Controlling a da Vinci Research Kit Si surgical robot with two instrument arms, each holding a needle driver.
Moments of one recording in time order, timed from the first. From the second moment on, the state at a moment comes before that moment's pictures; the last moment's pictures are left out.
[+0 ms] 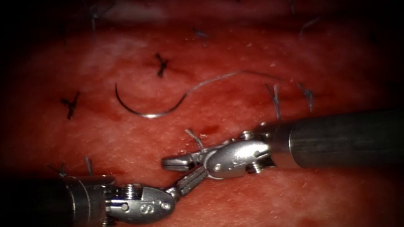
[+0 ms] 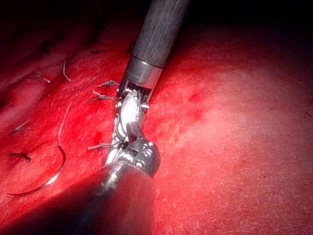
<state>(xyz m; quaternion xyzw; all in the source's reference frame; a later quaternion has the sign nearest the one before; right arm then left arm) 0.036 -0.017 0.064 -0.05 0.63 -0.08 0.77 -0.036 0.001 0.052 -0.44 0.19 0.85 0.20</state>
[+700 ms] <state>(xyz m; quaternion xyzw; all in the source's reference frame) 0.026 -0.017 0.060 -0.06 0.59 0.03 0.80 -0.031 -0.003 0.056 -0.39 0.08 0.89 0.24</state>
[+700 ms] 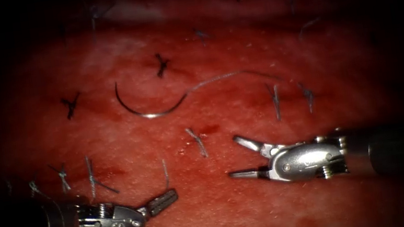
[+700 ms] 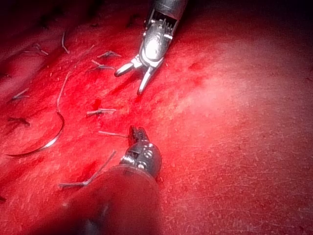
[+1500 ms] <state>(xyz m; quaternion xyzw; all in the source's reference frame) 0.026 -0.015 0.059 -0.01 0.57 0.05 0.82 -0.026 -0.007 0.052 -0.32 -0.10 0.89 0.30</state>
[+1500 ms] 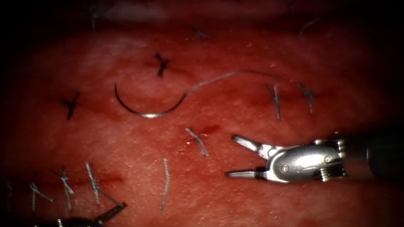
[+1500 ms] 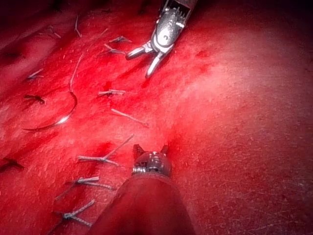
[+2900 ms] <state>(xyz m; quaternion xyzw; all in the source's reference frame) 0.021 -0.008 0.057 0.10 0.56 0.06 0.82 -0.027 0.008 0.051 -0.53 -0.07 0.81 0.23</state>
